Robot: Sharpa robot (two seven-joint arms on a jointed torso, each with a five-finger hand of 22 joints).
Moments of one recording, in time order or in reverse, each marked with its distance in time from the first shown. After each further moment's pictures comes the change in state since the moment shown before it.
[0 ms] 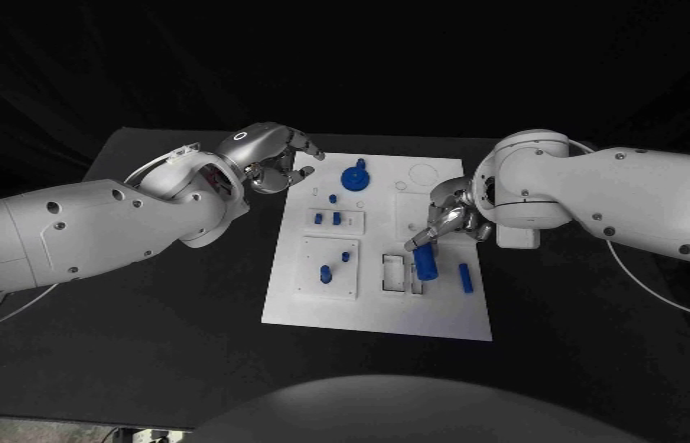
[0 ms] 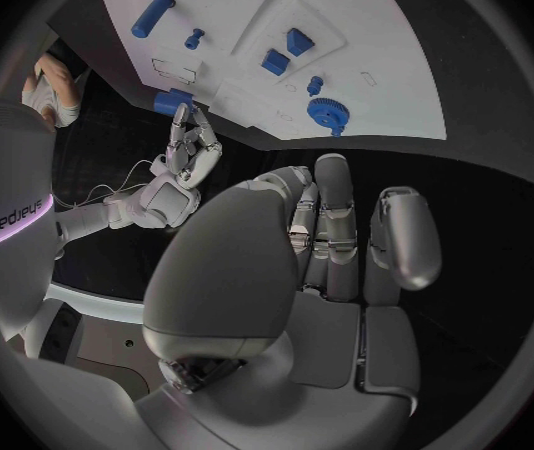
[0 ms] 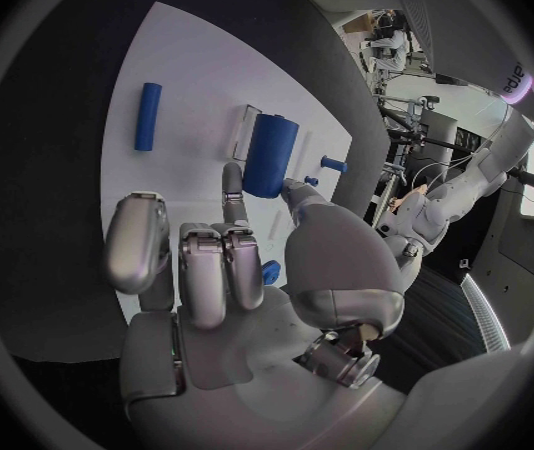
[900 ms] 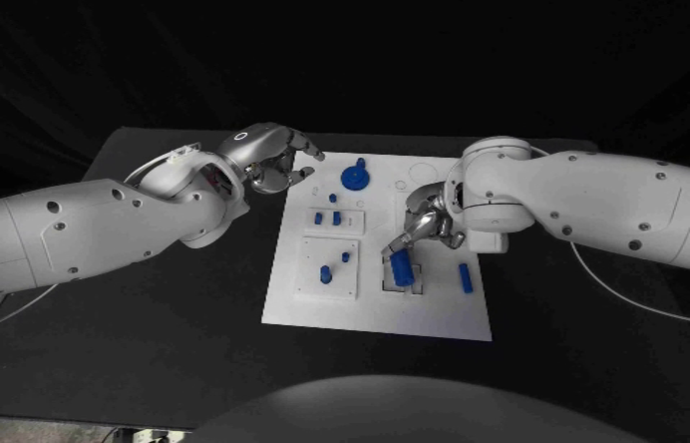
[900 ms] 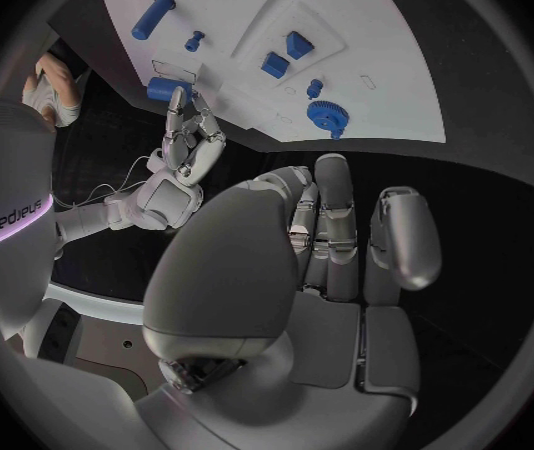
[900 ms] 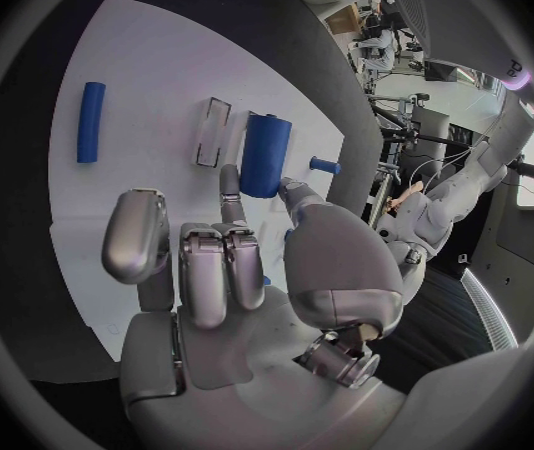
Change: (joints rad) left arm 0.000 0.000 0.000 0.000 0.000 0.007 -0.003; left_hand 0.000 0.000 0.000 0.000 0.000 0.000 0.000 0.000 0.001 0.000 0.000 0.000 0.000 0.000 0.000 0.000 0.000 0.000 0.000 0.000 0.000 0.000; right arm -0.031 0.103 0.000 -0.063 0.054 -0.018 -0.008; right_hand -0.015 0.022 0.028 -0.022 -0.067 -0.026 0.012 -0.014 0.018 0.001 0.001 0.000 0.001 0.000 0.000 0.000 0.000 0.000 -0.014 0.007 -0.046 0.000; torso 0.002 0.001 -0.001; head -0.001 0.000
